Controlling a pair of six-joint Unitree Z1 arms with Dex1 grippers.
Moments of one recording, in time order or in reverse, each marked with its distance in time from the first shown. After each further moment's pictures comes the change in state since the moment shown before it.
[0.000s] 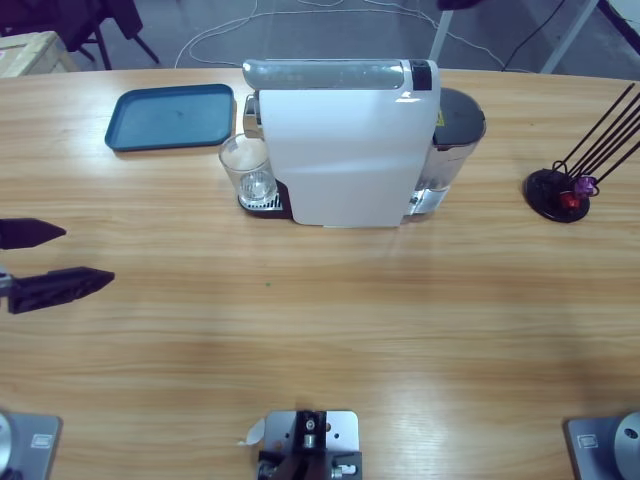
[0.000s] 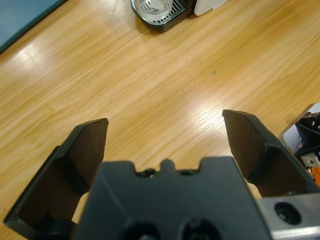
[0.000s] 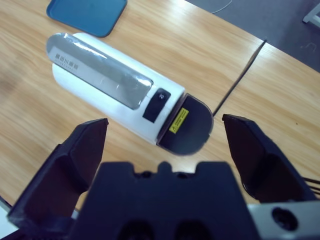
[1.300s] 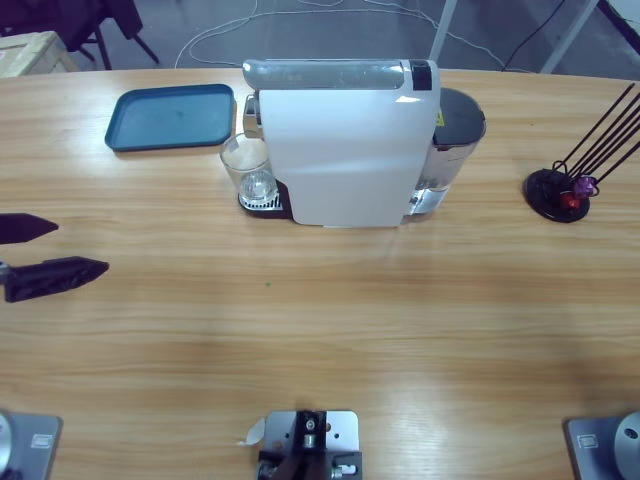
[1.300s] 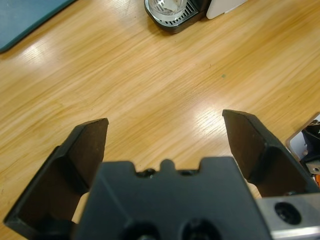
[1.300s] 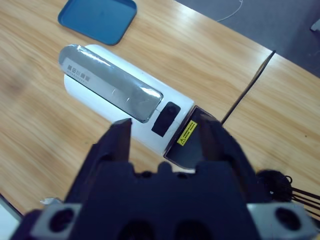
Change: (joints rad) arm 0 0.048 -0.002 0.000 0.000 0.000 0.000; arm 1 0.000 0.050 -0.025 -0.046 0.035 -0.005
